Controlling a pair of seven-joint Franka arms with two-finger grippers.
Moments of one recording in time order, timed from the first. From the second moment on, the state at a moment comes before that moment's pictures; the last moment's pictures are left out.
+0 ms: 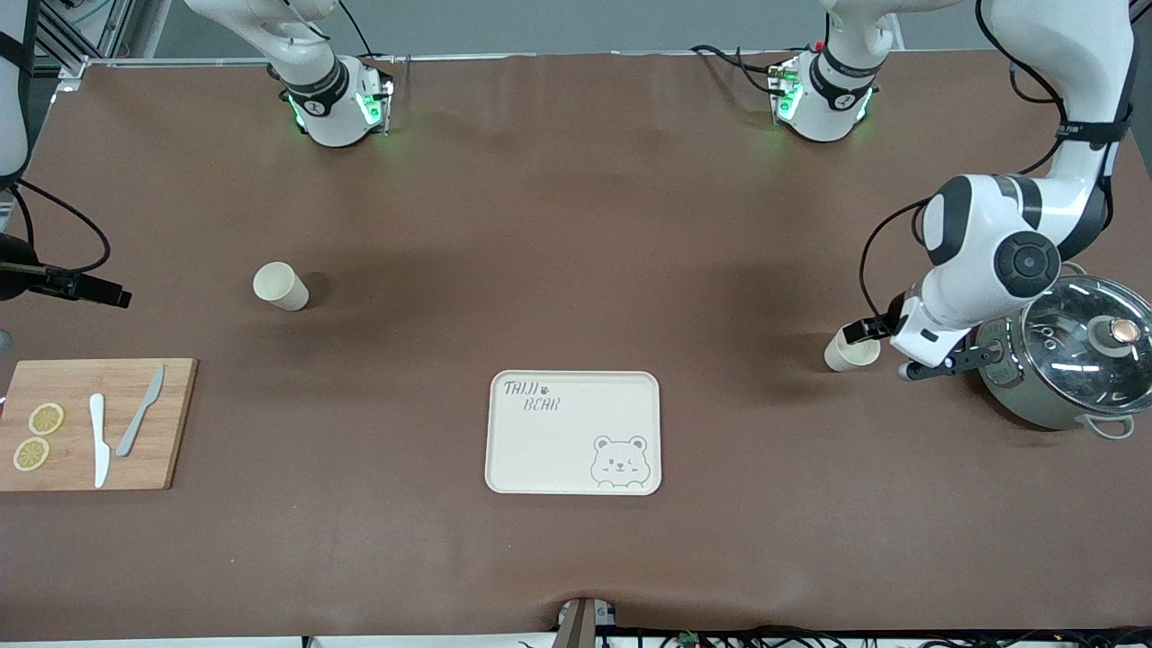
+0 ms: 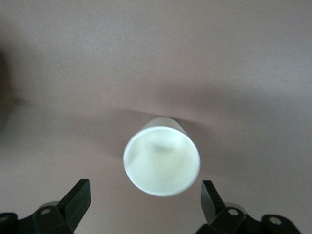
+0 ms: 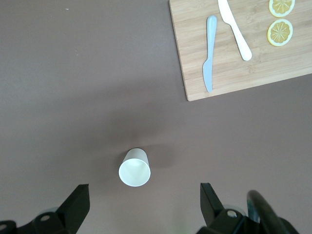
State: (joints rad) left arm 0.07 0.28 -0.12 -2.08 0.05 2.25 -0.30; right arm -0.04 0.18 -0.15 -1.58 -0.01 1.59 0.03
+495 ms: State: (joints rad) left arm 0.11 0.34 -0.12 -2.08 0.05 2.28 -0.30; right arm -0.05 0.19 -0.15 -1.58 -0.01 1.59 0.03
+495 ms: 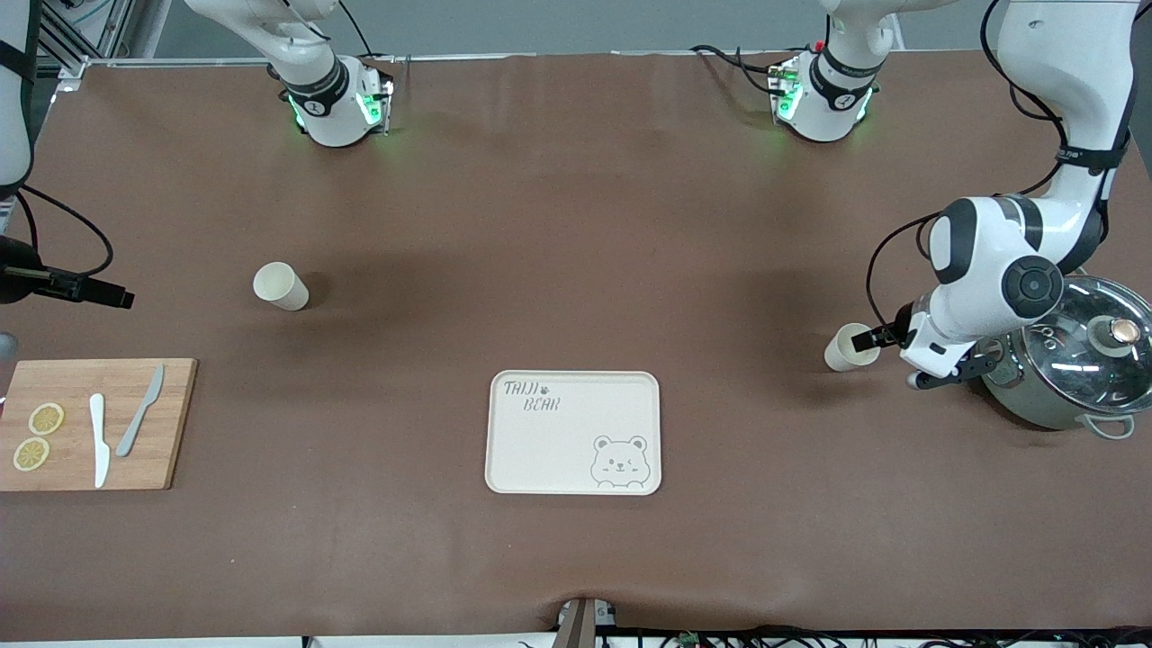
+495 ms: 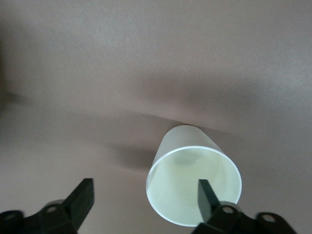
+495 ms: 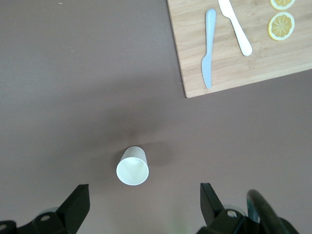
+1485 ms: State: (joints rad) left arm 0.11 0.37 -0.15 -2.06 0.04 2.28 -0.30; right arm -0.11 0.17 -0.15 -1.82 -0.01 1.74 0.03
